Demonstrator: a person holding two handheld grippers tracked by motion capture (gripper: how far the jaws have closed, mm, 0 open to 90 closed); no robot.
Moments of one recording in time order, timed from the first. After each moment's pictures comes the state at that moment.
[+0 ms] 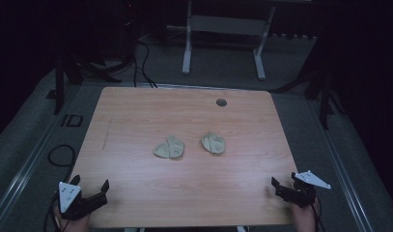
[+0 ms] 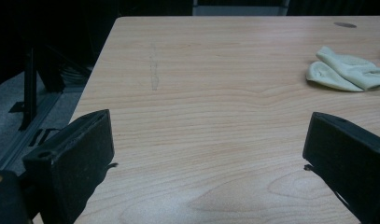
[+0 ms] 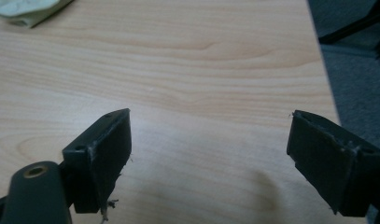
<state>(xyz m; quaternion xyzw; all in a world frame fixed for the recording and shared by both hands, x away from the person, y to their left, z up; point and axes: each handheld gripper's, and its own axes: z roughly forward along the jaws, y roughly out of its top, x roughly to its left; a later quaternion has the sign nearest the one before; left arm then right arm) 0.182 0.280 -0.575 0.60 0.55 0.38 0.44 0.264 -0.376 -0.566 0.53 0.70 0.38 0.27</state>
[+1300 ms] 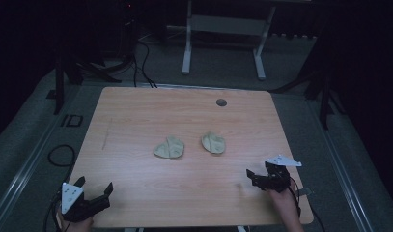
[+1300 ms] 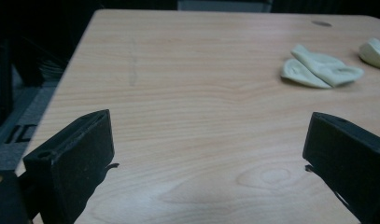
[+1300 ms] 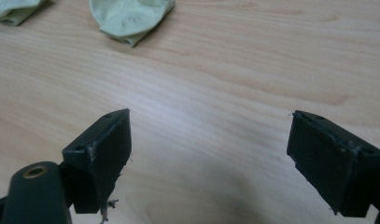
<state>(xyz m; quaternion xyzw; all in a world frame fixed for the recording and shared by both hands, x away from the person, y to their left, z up) 0.177 0.270 -0.570 0.62 0.55 0.34 0.45 0.300 -0.298 -0.538 0.49 0.77 0.37 0.20</state>
